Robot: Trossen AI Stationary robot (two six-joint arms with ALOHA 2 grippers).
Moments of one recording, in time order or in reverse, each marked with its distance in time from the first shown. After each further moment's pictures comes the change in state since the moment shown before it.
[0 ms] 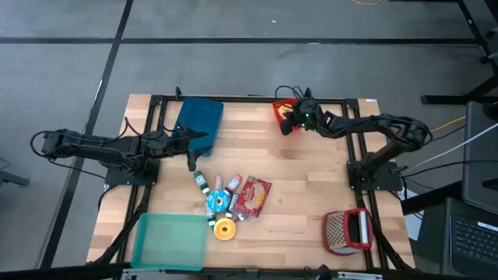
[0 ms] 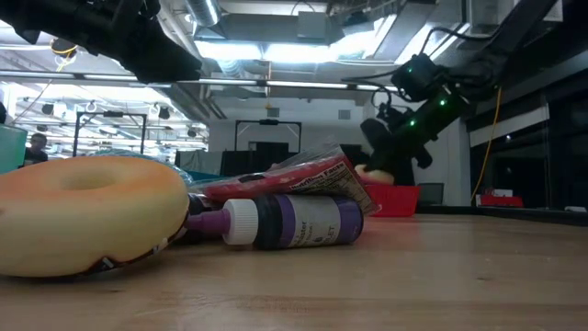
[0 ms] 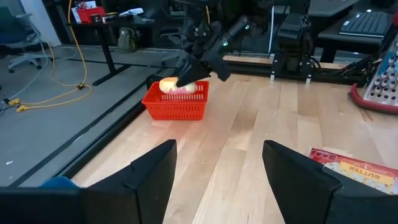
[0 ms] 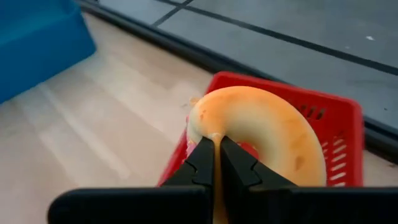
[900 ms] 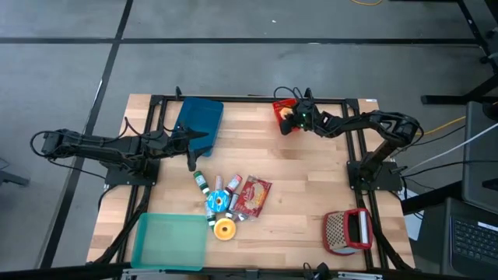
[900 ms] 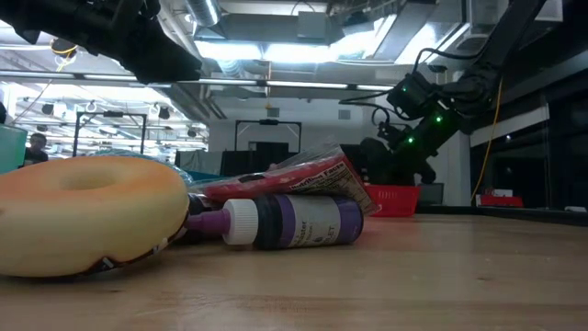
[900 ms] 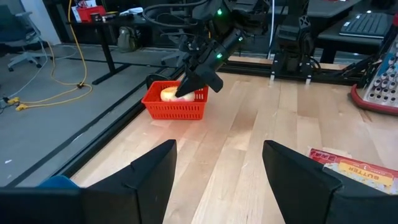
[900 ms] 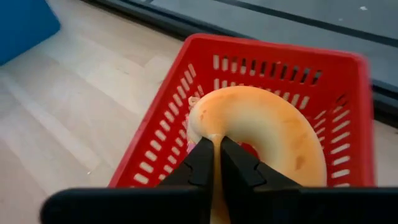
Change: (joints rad) left arm 0.000 0.000 0.000 0.000 0.000 -0.005; right arm -0.031 0.099 0.000 0.020 -0.014 0.046
